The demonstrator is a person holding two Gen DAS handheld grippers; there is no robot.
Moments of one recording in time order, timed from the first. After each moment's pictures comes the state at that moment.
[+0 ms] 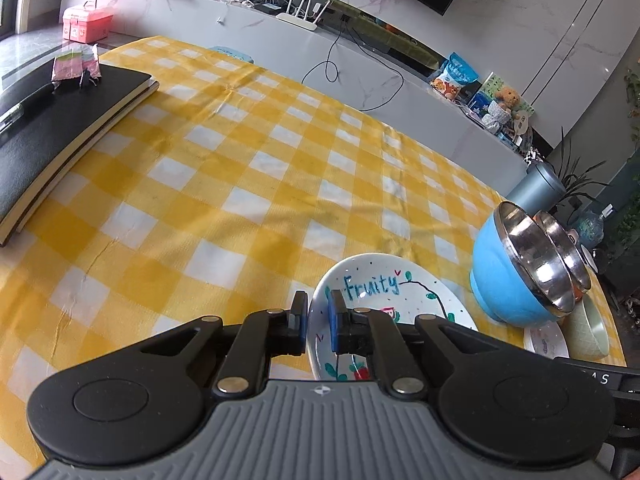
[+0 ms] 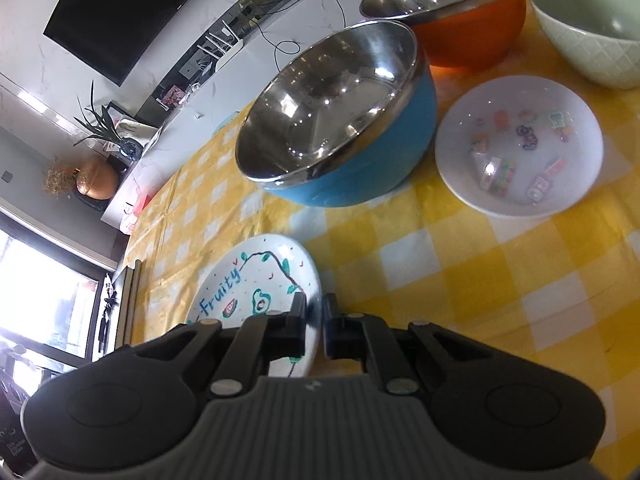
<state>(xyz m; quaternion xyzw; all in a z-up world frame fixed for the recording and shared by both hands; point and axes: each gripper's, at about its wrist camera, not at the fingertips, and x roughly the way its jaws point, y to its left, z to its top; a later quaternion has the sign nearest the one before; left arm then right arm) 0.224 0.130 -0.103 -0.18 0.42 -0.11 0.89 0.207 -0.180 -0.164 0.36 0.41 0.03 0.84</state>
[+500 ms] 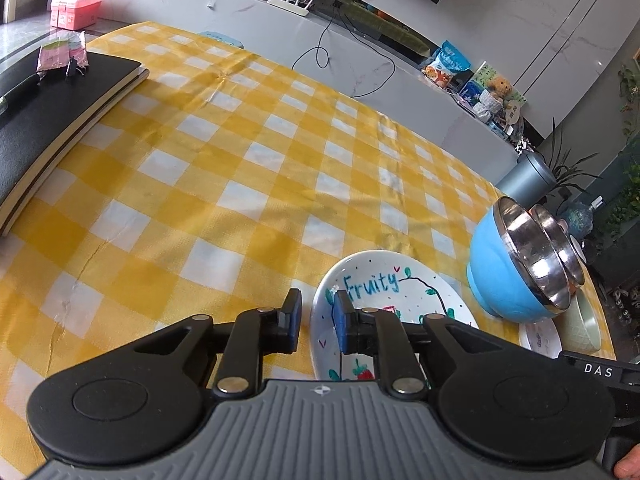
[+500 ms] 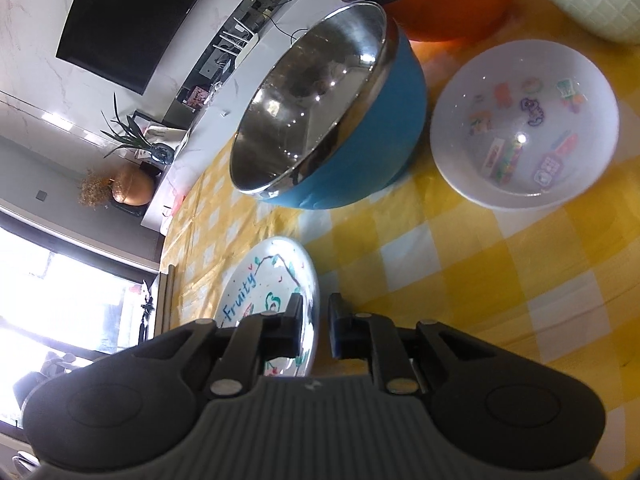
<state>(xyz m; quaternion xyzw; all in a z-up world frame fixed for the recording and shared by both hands) 0.232 0.135 -0.108 -0.18 0.43 -0.13 0.87 0.210 -0.207 -0.182 0.42 0.41 0.08 0.80</state>
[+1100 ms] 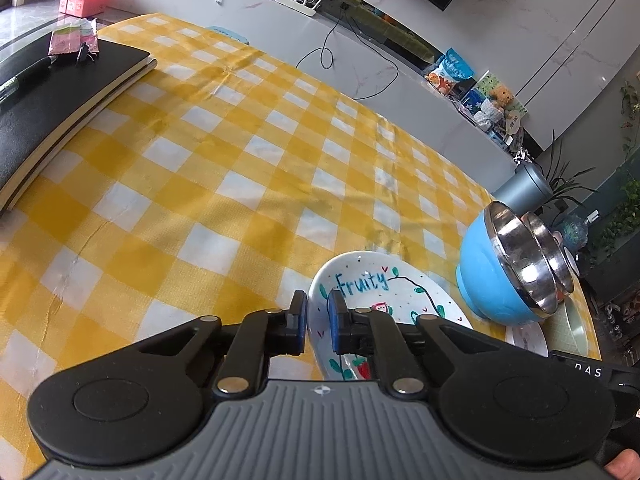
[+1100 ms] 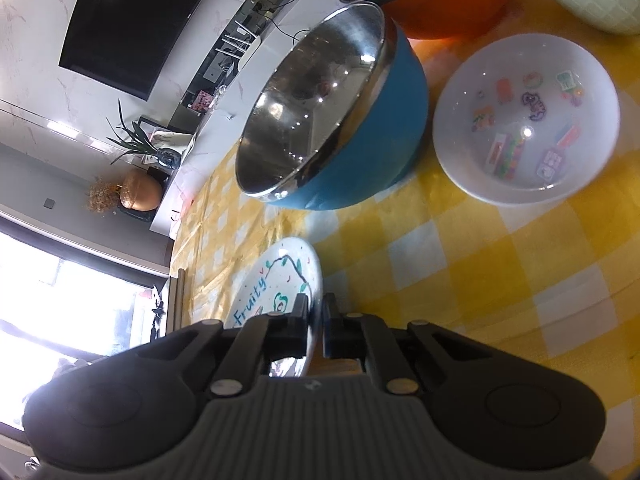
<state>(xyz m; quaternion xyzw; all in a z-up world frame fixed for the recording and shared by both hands) 0.223 0.135 -0.103 -0.21 0.43 -0.12 0.87 0.212 -0.209 -0.176 0.44 0.41 0.09 0.80</state>
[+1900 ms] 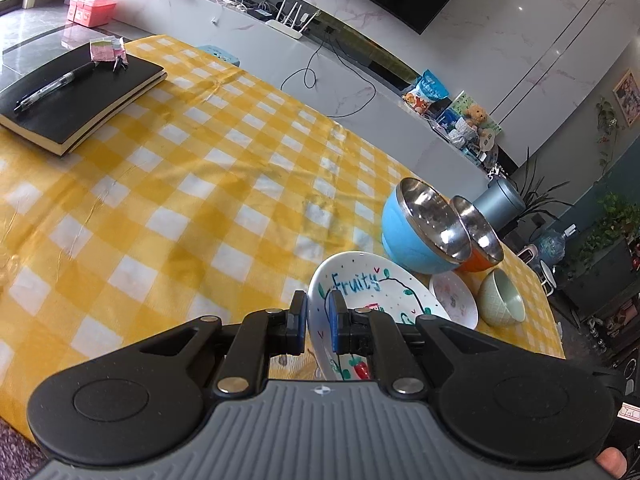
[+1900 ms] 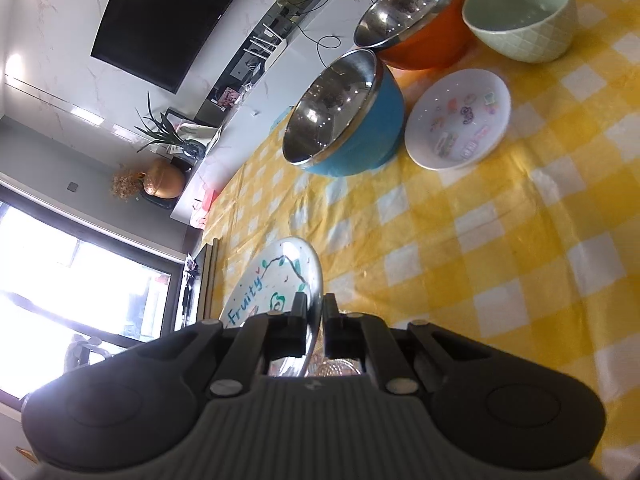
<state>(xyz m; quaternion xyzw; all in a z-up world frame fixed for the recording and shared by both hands) 0.113 0.116 -0.054 -0.23 0.40 -0.13 0.88 0.113 -0.234 -0.130 0.43 0.40 0.12 0.81</state>
